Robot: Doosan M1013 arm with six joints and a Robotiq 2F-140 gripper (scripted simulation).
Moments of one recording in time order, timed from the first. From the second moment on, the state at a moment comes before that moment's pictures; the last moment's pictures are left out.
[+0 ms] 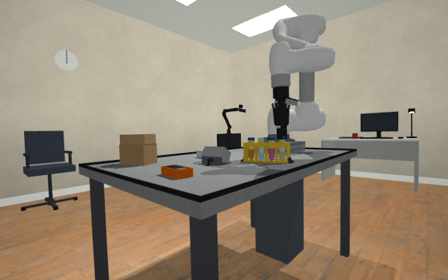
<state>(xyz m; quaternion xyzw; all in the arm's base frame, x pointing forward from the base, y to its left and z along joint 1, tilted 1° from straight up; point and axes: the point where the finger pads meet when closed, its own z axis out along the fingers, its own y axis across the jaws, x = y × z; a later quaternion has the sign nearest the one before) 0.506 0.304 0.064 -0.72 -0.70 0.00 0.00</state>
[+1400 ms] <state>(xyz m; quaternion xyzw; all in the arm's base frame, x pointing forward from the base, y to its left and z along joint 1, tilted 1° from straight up) 0.505 0.304 0.064 -0.43 -0.90 0.01 0.00</state>
